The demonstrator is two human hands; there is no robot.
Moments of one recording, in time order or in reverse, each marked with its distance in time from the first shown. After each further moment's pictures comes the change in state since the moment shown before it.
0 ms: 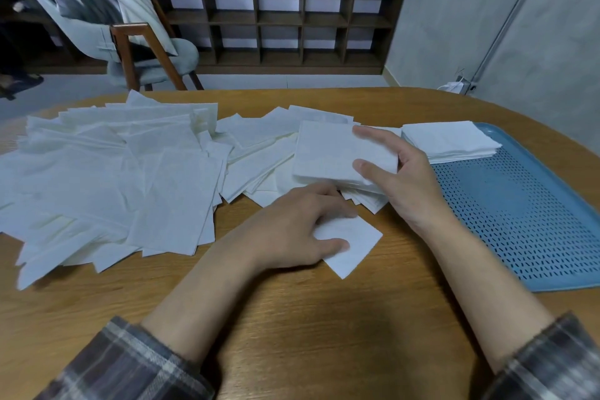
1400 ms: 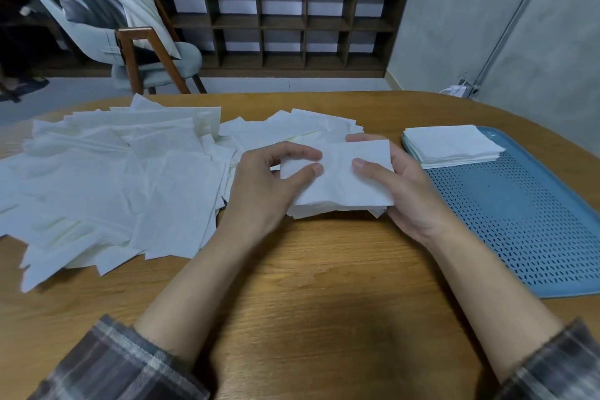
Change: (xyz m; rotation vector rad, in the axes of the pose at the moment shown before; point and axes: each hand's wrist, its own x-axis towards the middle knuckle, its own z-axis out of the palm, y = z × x) left_hand 0.002 -0.007 -0.019 -0.631 0.697 -0.201; right_hand -0.003 -0.011 0.007 0.519 -0.143 0.252
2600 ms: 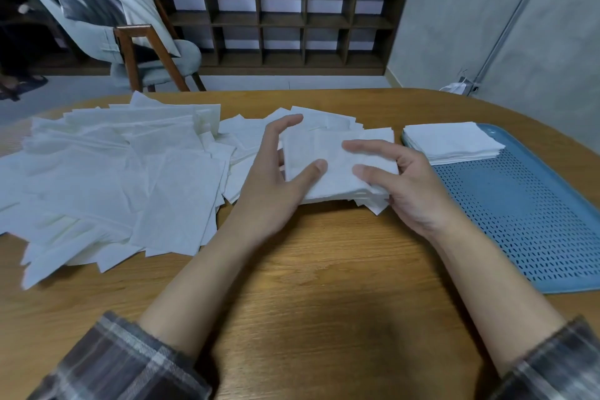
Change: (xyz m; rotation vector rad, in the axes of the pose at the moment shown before) left_hand -0.003 -0.004 0.003 0.029 -0.106 0.005; right_hand 0.002 0.004 -0.011 -0.195 -0.023 -0.111
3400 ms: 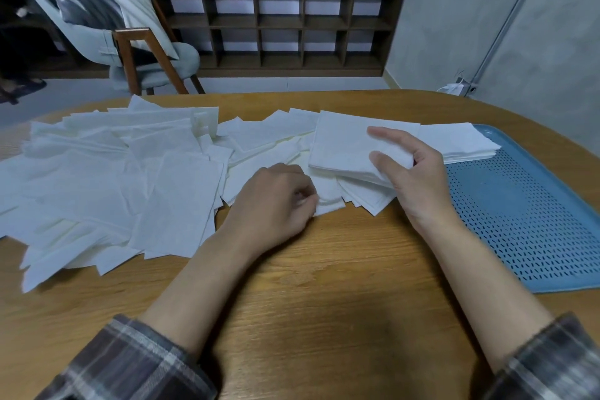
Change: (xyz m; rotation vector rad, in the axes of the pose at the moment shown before) left_hand 0.001 -0.020 -0.002 0.657 -0.131 0.288; right_hand 0.003 0.002 -0.005 -0.291 0.342 -0.124
